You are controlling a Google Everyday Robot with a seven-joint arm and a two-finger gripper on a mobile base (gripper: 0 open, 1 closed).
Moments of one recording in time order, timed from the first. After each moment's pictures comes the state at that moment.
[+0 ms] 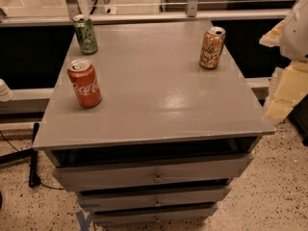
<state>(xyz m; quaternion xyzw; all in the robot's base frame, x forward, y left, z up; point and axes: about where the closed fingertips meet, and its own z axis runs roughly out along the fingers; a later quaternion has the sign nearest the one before) 0.438 -0.216 0.979 -0.60 0.78 -0.04 0.16</state>
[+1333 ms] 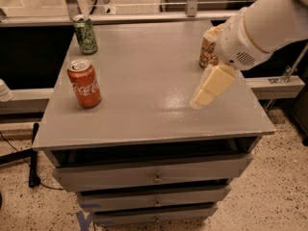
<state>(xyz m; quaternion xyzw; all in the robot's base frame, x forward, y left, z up) 0.511 -0.117 0.953 -0.60 0.73 0.03 0.32</state>
